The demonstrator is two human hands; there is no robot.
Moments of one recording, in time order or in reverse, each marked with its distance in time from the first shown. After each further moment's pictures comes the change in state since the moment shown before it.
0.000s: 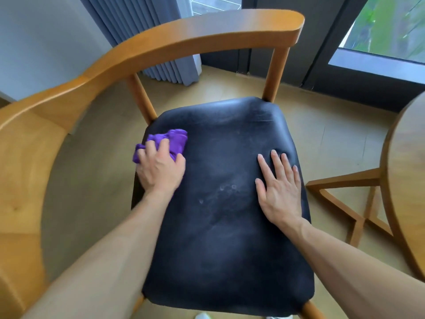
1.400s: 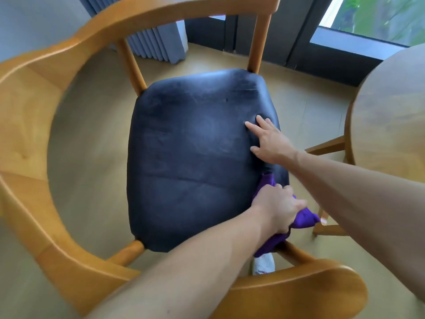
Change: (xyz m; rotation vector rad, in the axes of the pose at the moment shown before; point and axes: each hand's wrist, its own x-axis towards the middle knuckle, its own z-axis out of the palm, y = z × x) left_hand -0.221 0.158 -0.018 0.222 -0.651 1.213; right_hand 0.028 0.016 -0.043 -0.024 -0.318 -0.165
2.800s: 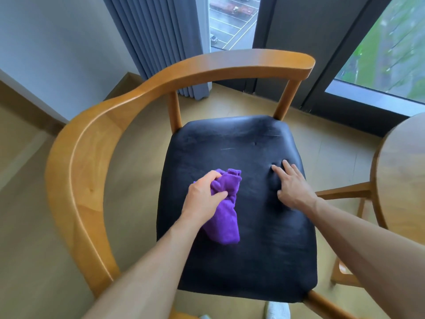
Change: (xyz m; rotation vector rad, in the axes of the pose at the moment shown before) left_hand -0.133 -0.176 -0.012 -0.958 0.624 -0.719; right_hand -0.005 -0.029 -0.008 -0.069 -0.046 0.159
